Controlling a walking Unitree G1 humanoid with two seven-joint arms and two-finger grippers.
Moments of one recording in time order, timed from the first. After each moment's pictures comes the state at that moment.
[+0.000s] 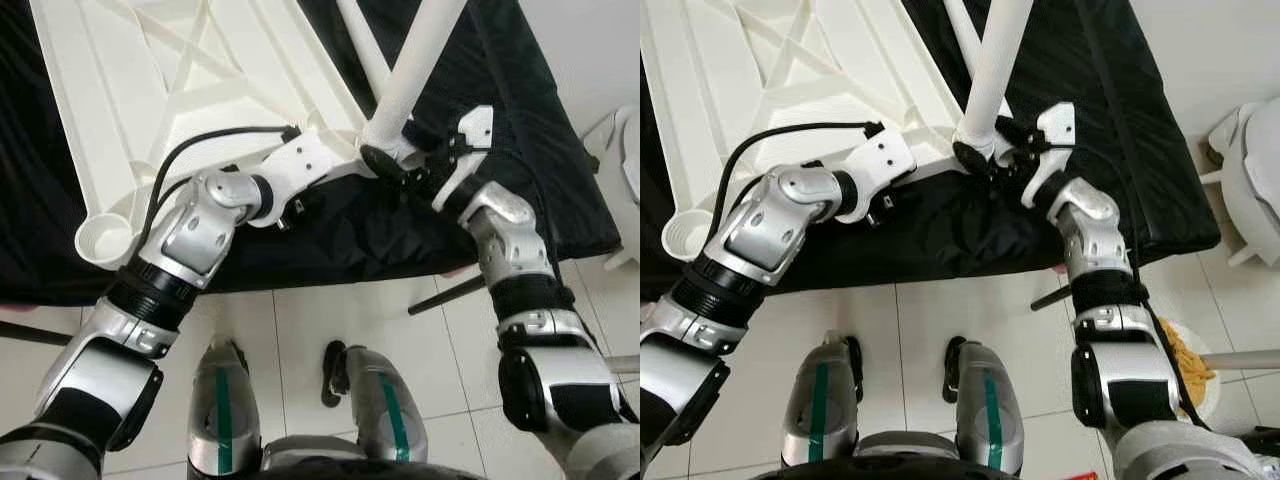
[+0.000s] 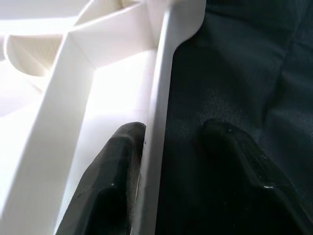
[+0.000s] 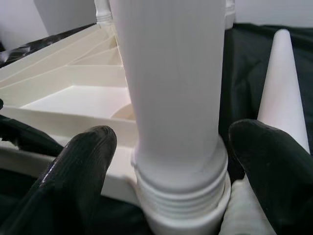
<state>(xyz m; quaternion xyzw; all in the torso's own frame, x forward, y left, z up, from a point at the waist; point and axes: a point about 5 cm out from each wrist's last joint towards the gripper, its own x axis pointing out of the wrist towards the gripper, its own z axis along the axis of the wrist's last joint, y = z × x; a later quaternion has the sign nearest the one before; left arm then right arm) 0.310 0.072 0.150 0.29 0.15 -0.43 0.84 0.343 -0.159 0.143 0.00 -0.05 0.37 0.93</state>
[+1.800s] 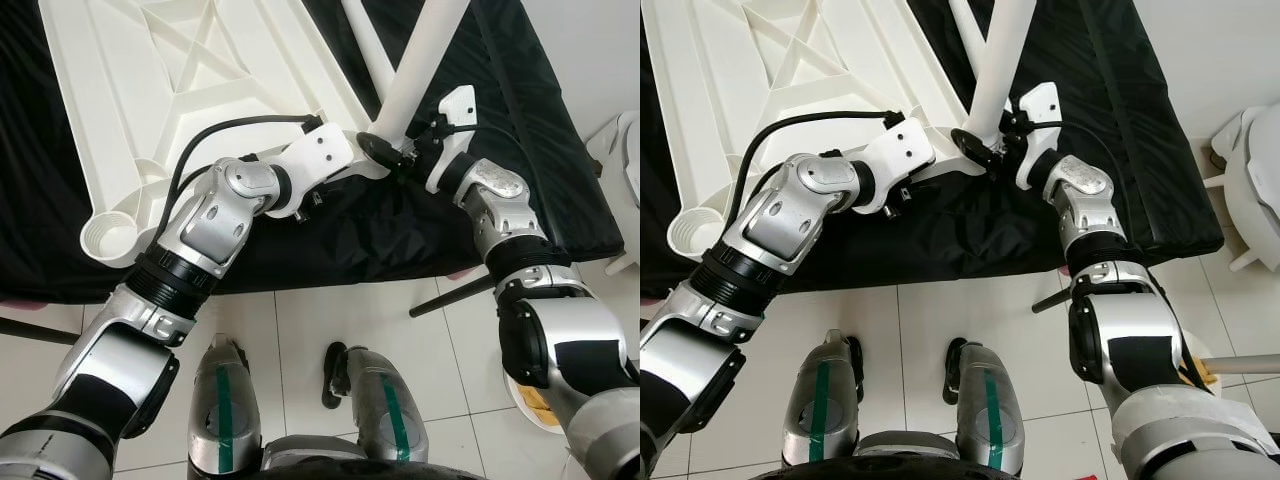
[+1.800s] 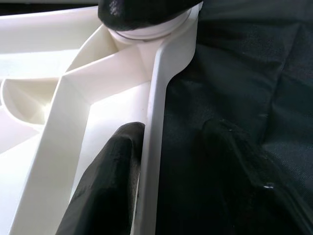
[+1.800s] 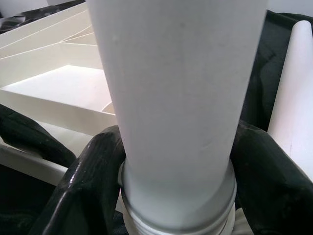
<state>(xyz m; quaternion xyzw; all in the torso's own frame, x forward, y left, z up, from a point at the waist) 0.314 0.051 0.156 0.28 0.13 -0.45 0.83 0.362 -0.150 0.143 -0.05 -0.02 0.39 0.92</state>
